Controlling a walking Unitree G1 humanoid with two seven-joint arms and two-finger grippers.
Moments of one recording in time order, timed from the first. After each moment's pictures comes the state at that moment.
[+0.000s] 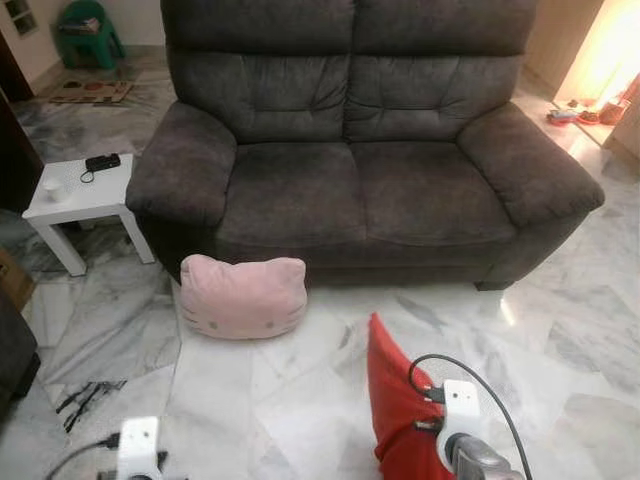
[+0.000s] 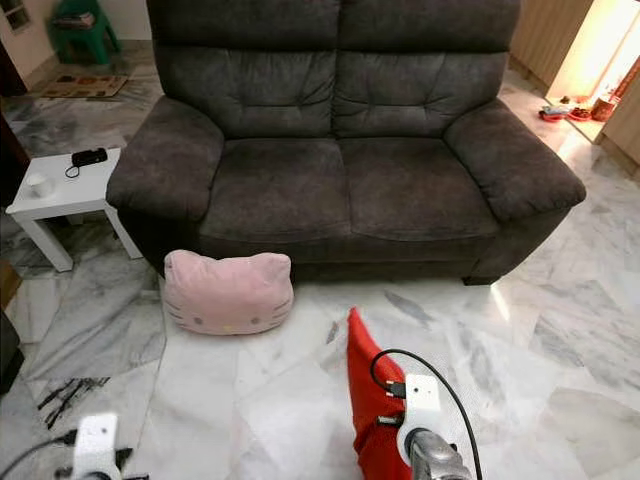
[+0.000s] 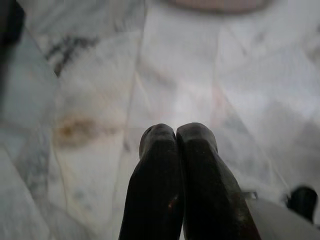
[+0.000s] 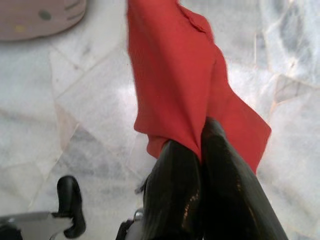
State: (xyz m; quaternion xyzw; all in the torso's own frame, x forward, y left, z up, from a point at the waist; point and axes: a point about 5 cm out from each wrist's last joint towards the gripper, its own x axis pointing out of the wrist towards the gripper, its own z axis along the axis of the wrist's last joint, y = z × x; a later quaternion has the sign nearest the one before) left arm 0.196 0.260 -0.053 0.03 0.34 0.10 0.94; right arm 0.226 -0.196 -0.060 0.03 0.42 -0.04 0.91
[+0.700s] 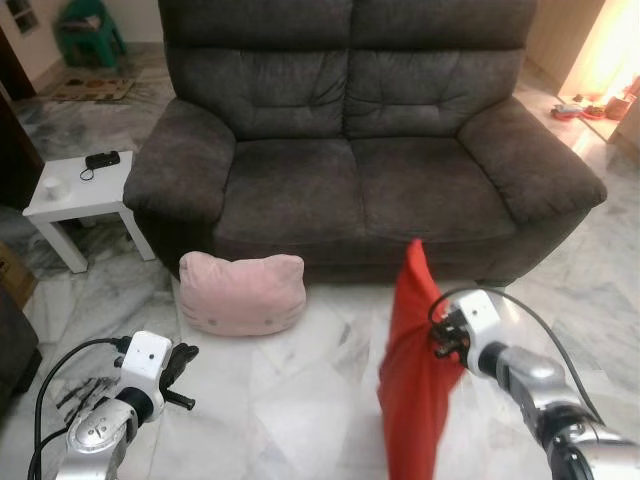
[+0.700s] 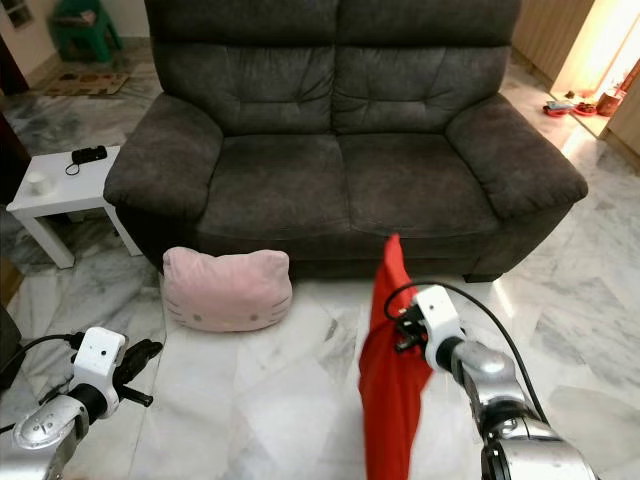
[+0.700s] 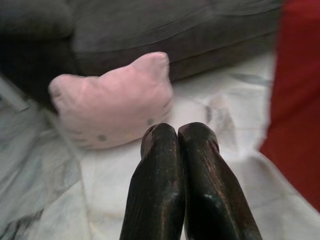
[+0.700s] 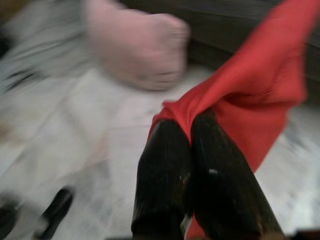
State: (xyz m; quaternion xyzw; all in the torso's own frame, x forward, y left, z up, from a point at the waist) left arm 0.249 0.241 0.047 0.10 0.14 -0.18 0.97; right arm 0.313 -0.225 0.045 -0.06 0.24 0.30 0.92
